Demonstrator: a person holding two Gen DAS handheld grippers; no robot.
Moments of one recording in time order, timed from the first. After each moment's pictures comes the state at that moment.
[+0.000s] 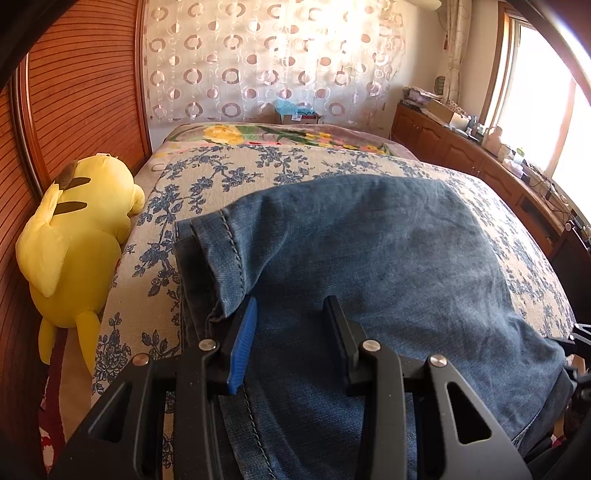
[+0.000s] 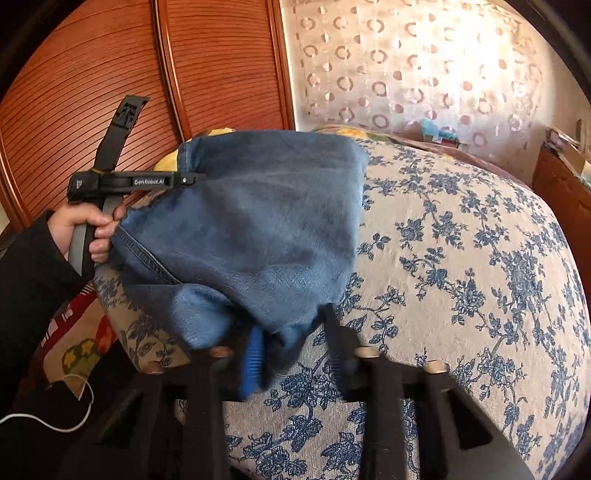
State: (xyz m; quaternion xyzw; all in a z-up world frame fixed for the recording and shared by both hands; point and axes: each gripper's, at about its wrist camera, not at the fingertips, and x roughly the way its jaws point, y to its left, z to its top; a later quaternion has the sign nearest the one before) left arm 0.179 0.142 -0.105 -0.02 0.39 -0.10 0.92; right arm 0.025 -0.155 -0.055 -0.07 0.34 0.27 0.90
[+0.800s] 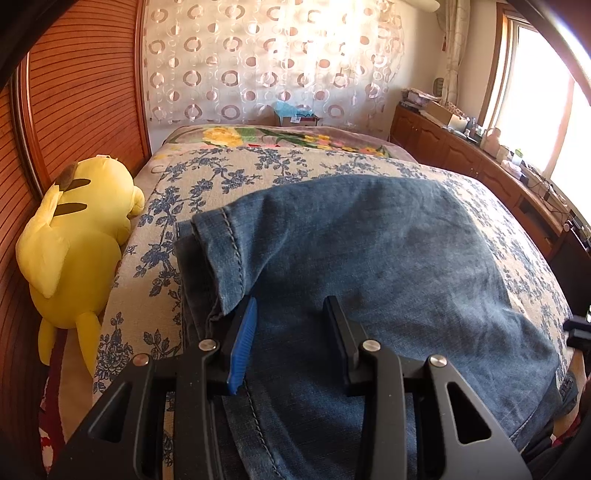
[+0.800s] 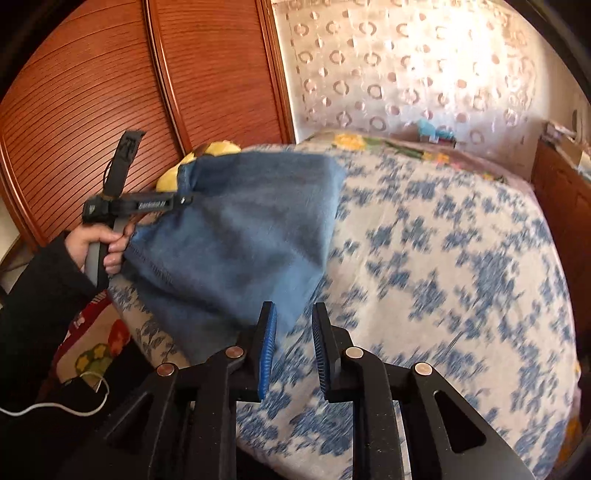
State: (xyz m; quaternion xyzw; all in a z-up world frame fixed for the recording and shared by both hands) left arm 0.178 0.142 -0.100 -0.02 0.39 -0.10 0.92; right arm 0.010 -0.201 -0.022 -0.05 0.33 0.28 0.90
